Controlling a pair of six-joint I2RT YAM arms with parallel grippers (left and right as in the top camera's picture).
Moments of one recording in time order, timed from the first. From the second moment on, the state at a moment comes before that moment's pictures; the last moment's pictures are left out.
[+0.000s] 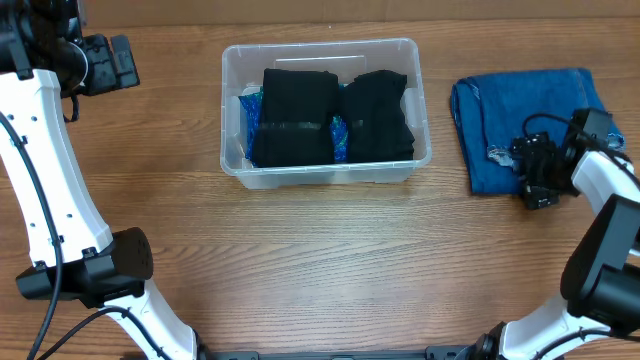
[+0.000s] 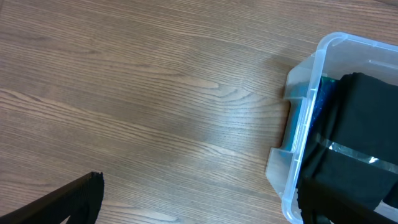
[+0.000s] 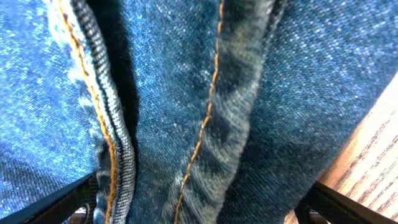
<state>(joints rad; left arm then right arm) 0.24 2.01 2.58 -1.66 0.01 -0.05 -0.40 1.85 1.10 -0.51 -0.20 0.96</state>
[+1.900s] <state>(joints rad) 0.24 2.01 2.58 -1.66 0.01 -0.05 0.32 1.35 1.63 -0.77 0.24 0.76</state>
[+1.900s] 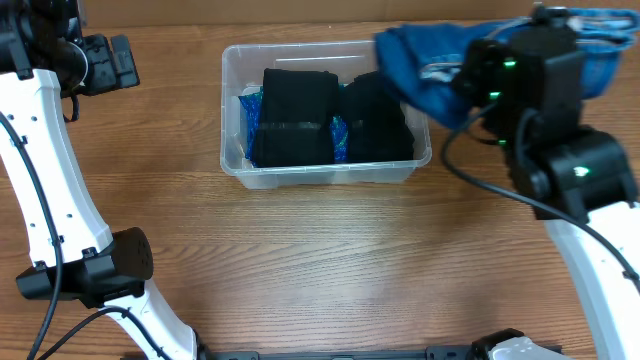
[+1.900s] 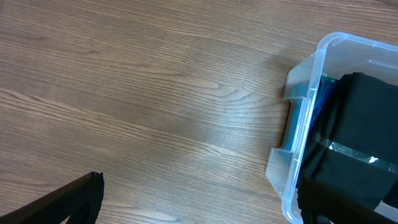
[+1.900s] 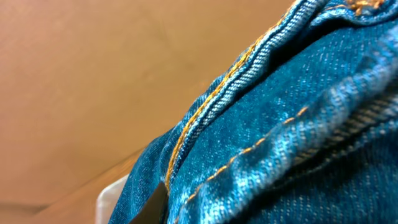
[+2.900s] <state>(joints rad) 0.24 2.01 2.58 -1.66 0.01 -0.05 0.69 1.86 1.64 -0.22 0.51 0.86</state>
